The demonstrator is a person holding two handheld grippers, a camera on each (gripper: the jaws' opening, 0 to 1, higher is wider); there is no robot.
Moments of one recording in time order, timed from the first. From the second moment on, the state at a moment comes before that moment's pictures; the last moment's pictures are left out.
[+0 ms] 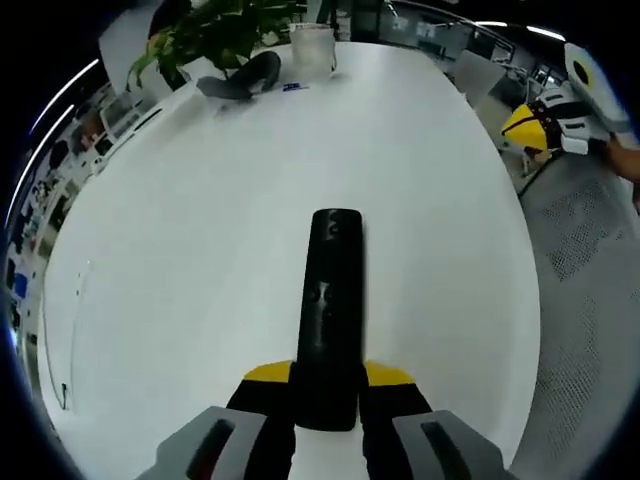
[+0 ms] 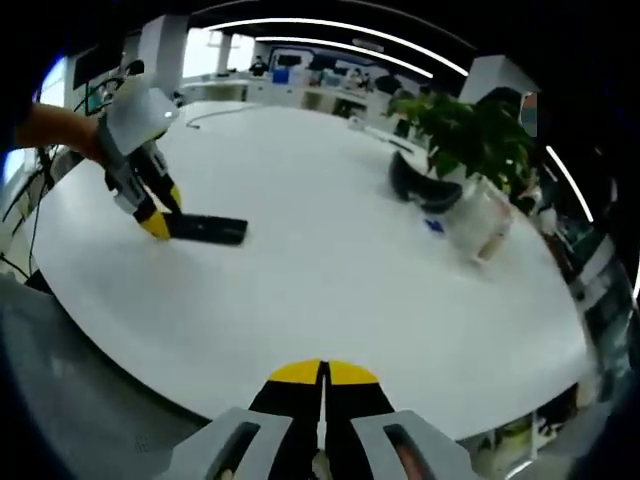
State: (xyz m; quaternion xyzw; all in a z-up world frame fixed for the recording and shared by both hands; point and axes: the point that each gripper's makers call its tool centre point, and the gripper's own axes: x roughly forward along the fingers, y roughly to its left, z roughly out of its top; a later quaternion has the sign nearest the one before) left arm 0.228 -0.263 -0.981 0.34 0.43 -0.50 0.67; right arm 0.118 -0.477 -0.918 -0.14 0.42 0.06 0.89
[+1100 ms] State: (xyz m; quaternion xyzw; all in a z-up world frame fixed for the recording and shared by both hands) left arm 0.147 -0.266 -0.981 0.34 0.43 -0.51 0.66; right arm 0.111 -0.469 -0.919 -0.13 0.43 0.07 0.89
